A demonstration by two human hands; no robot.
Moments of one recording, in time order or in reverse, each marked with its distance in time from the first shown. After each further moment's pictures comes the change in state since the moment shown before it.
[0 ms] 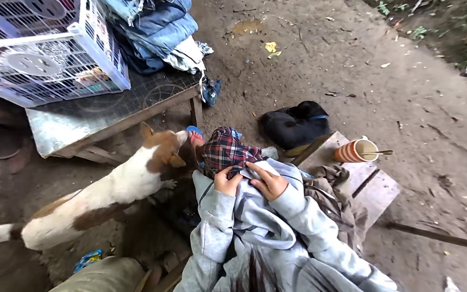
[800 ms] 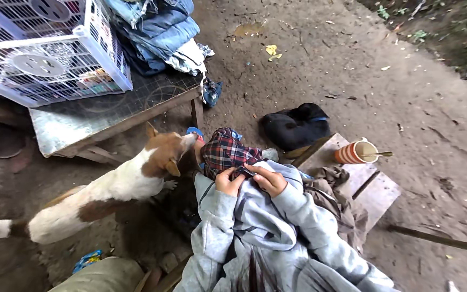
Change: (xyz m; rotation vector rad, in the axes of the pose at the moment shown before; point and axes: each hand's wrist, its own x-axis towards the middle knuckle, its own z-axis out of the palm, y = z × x) left_hand -0.002 0.001 -0.001 0.118 -0.052 0.036; right_hand 0.009 0.009 -0.001 0.341 -0.011 -0.052
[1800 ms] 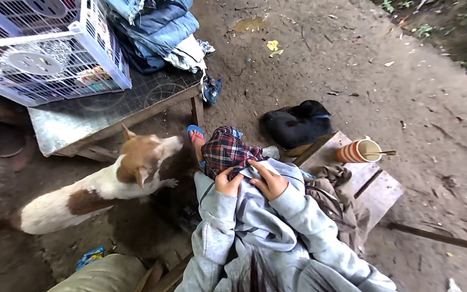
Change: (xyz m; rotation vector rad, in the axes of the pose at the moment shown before) left_hand -0.002 -0.001 0.004 -0.180 0.093 -0.050; right_hand -0.004 -0.009 0.007 -0.332 0.055 0.040
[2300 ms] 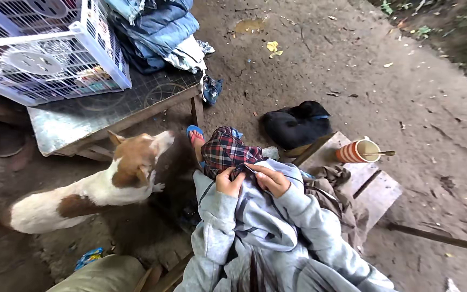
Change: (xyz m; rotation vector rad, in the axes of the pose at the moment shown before) left_hand 0.001 -0.001 -0.001 0.172 -0.046 0.078; right_hand 0.007 0.007 -0.009 0.526 -0.128 0.109
